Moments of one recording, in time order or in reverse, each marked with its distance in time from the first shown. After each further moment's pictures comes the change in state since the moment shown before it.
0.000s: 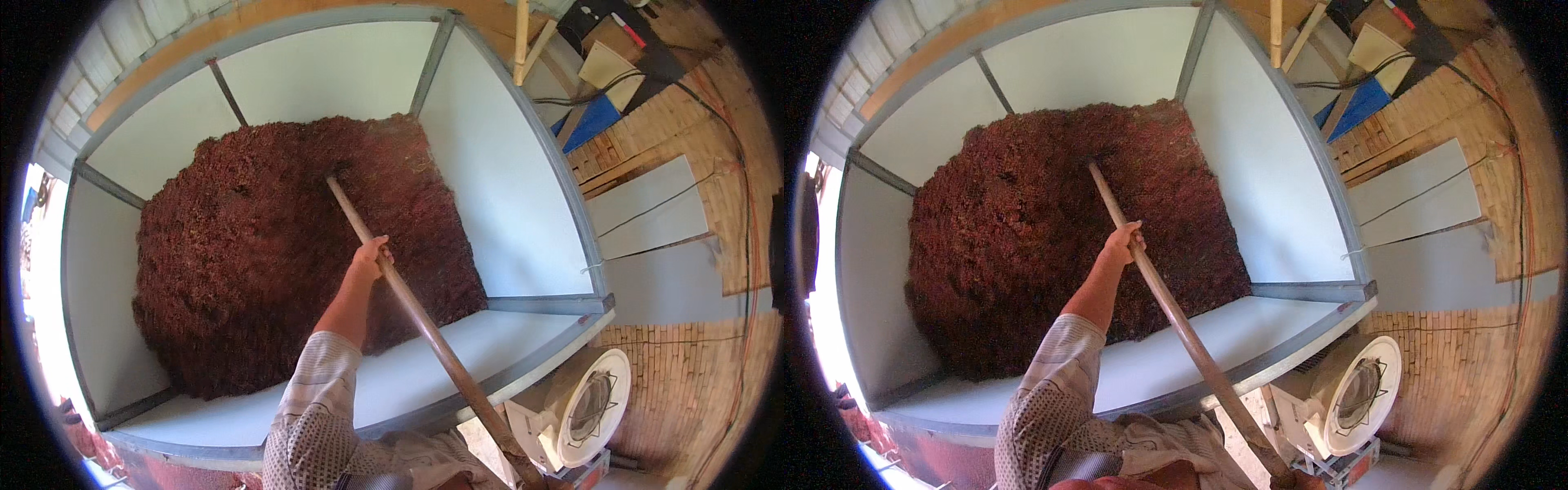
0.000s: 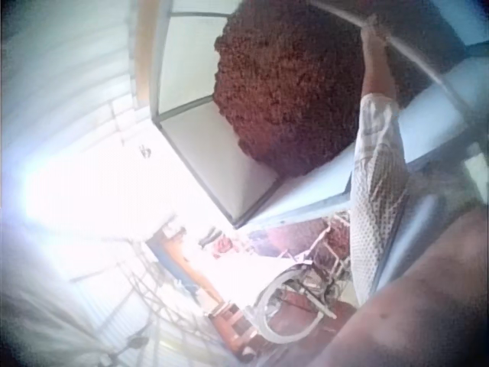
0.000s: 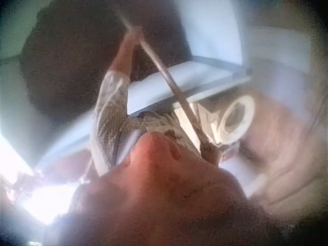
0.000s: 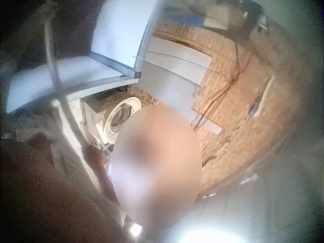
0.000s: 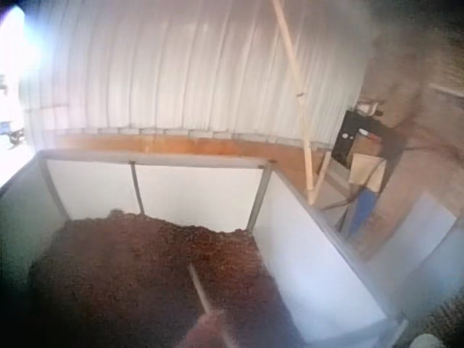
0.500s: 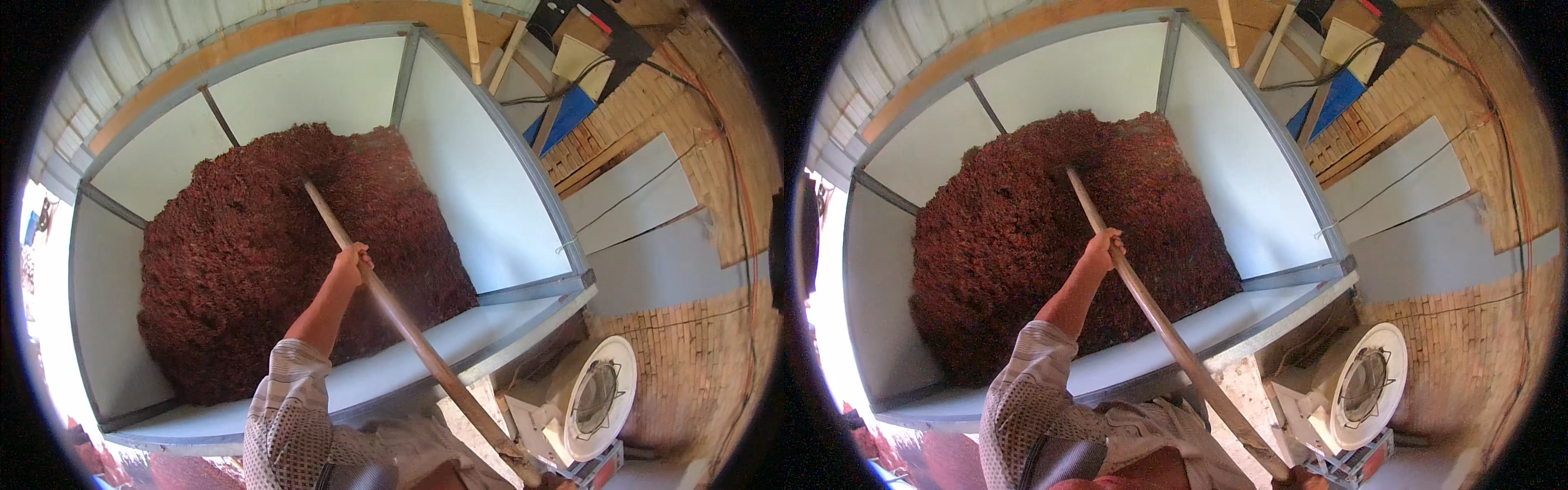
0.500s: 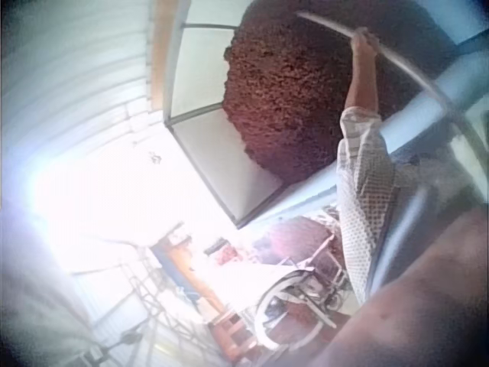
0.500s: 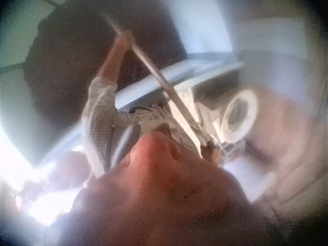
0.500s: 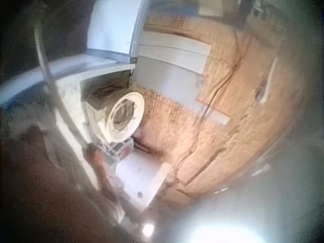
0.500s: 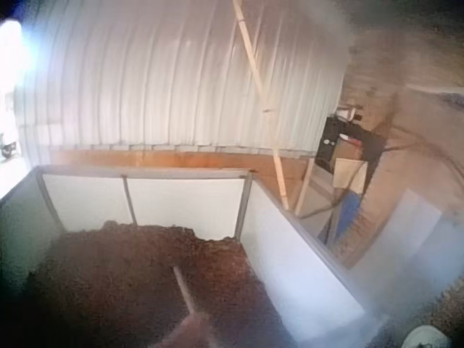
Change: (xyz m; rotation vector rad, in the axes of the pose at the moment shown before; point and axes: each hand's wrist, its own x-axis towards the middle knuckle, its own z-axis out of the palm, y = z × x) left_hand -0.065 -0.012 0.001 0.039 0.031 0.082; right_hand -0.019 0.048 0.033 0.055 0.277 -0.107
